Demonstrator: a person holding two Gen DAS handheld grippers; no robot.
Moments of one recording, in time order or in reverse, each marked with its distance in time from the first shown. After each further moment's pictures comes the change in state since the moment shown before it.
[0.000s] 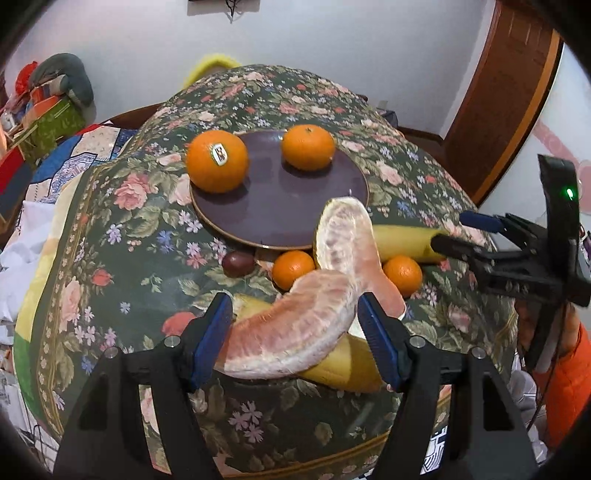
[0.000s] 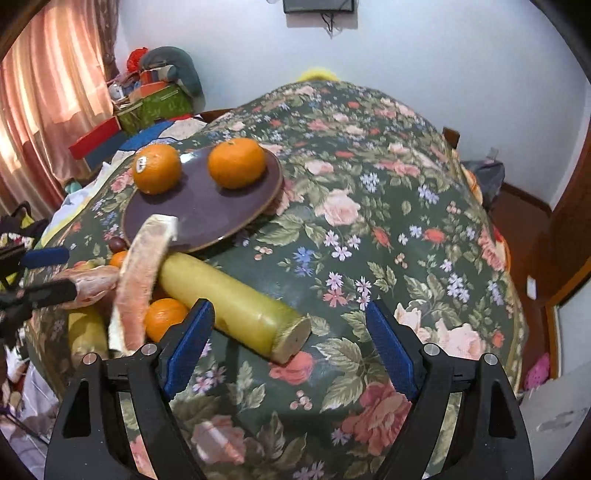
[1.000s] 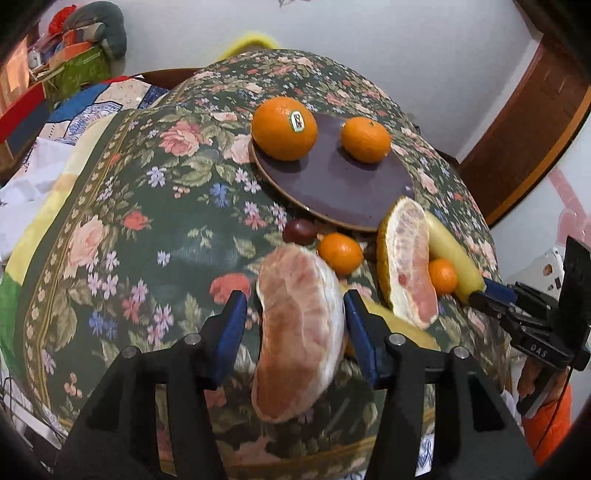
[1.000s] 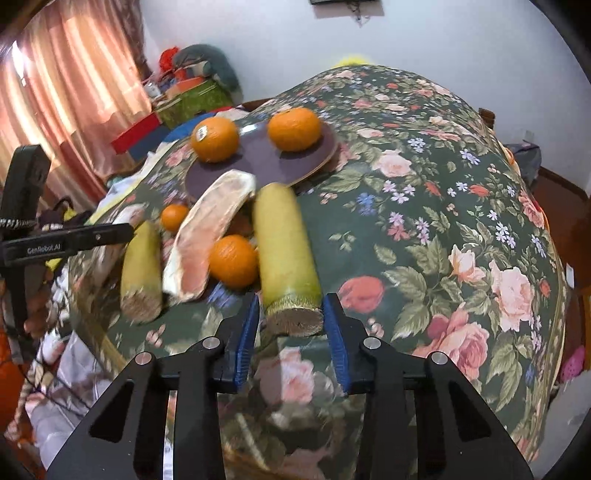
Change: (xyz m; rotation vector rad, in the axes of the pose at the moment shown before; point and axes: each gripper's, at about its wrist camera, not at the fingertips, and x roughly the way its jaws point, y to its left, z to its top) left arm -0.003 0.057 -0.022 -0.188 0.029 -0.032; right arm -0.019 0.023 -0.037 -0.013 0.030 0.179
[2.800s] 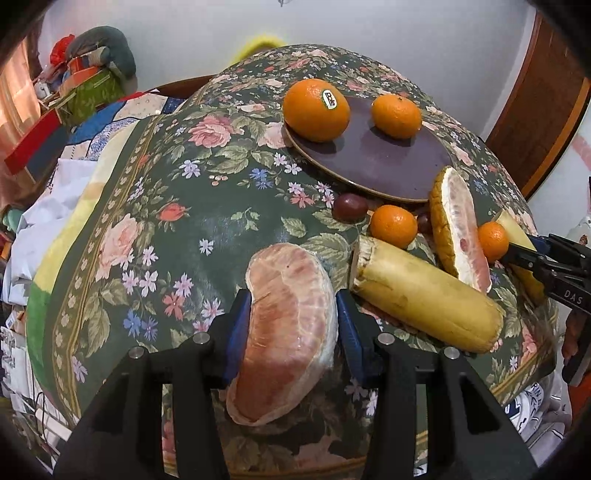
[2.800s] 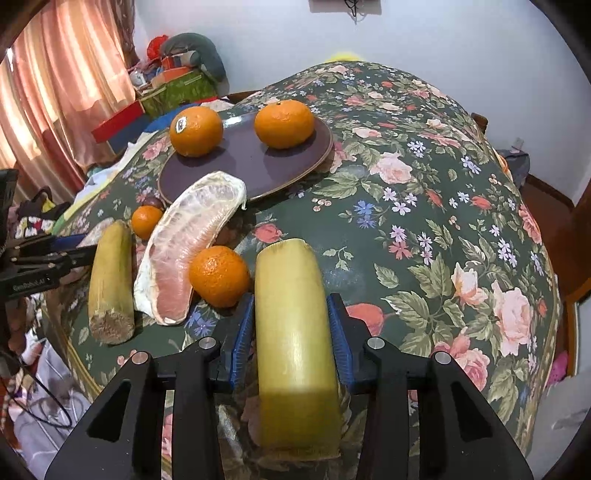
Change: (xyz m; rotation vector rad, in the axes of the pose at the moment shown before) left arm 0.012 0.011 -0.013 0.089 -0.008 0.166; right arm 0.023 0.004 0.012 -0.002 0.017 -0.080
